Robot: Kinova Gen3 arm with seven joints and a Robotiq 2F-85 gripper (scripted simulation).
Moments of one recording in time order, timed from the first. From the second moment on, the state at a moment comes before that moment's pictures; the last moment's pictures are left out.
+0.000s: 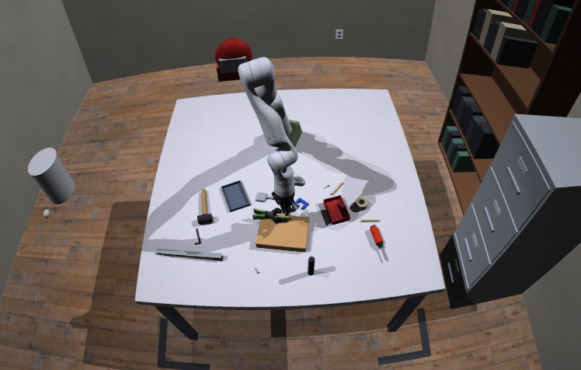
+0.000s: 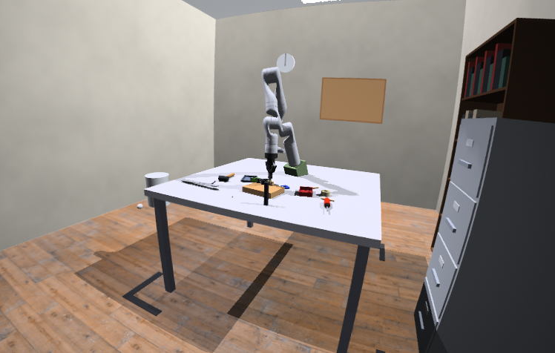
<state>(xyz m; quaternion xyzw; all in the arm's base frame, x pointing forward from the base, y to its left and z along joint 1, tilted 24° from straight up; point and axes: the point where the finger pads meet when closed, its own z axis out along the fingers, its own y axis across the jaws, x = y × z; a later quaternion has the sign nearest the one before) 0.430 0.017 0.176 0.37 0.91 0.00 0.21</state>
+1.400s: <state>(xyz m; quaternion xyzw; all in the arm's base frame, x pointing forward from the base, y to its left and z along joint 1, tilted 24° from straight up) 0.430 0.017 0.176 0.20 0.96 -0.03 0.20</state>
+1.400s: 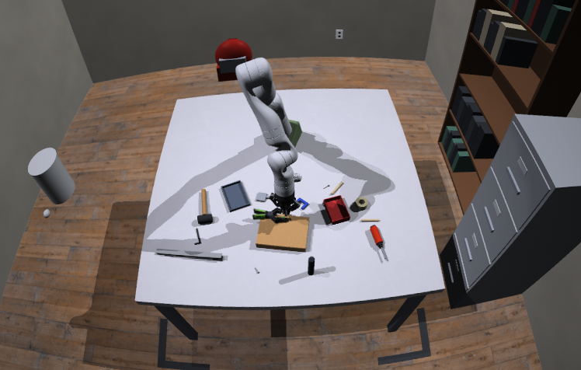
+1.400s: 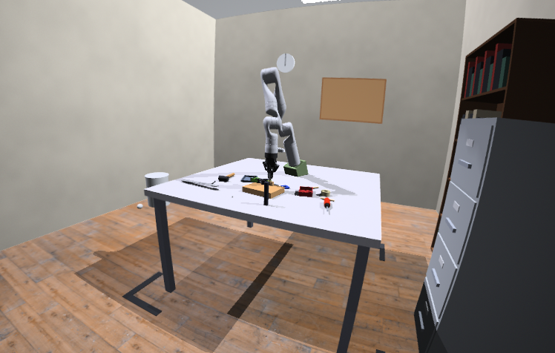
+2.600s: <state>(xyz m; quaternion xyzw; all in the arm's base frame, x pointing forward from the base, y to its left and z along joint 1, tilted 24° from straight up) 0.430 0.017 0.177 0.06 0.98 -0.06 0.20</state>
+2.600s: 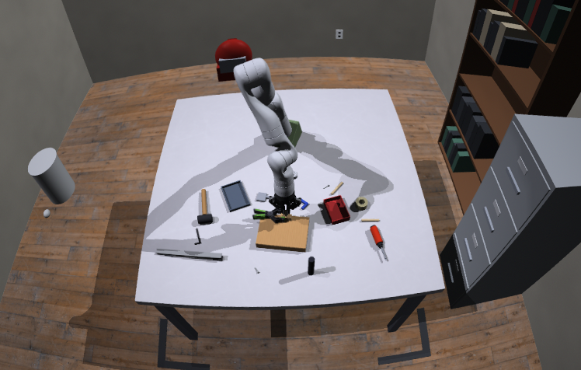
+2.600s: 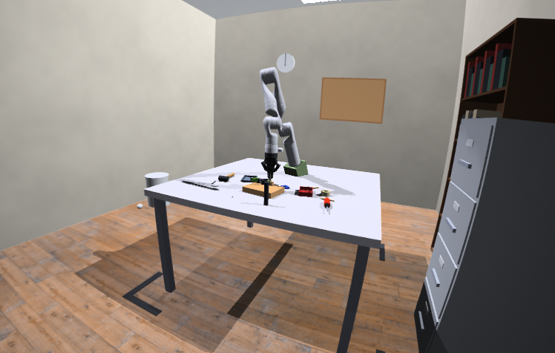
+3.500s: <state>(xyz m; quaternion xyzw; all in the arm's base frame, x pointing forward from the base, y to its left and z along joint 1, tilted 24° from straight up) 0.430 0.017 0.177 -0.04 0.98 -0.08 0.19</state>
